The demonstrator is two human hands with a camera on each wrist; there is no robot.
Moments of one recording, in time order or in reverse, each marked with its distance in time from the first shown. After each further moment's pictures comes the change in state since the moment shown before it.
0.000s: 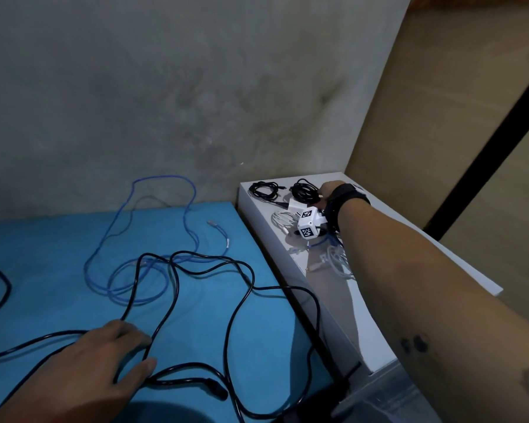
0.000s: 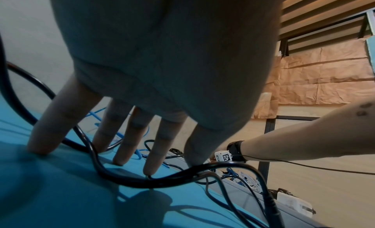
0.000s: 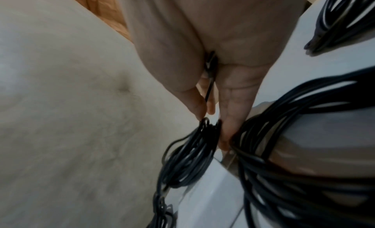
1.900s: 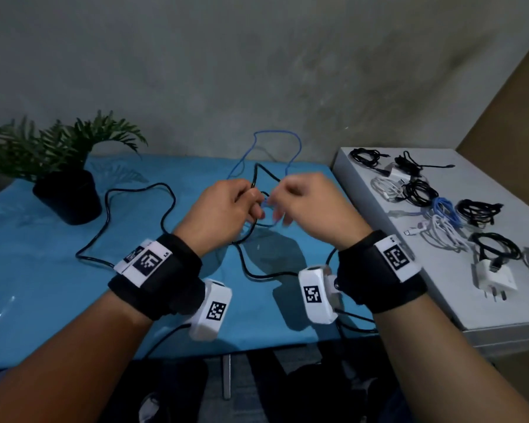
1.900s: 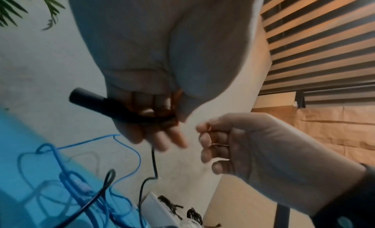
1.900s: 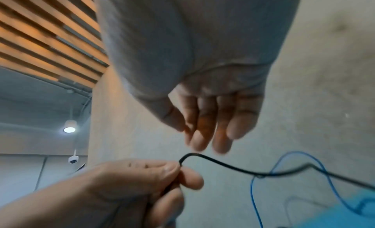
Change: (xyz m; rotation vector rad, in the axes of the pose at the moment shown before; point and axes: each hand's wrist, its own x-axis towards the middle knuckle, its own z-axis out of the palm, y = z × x) left_hand -0.007 -0.005 -0.057 -0.754 0.470 0.050; right_hand -0.321 -0.158 0.073 0.237 -0.344 -0.667
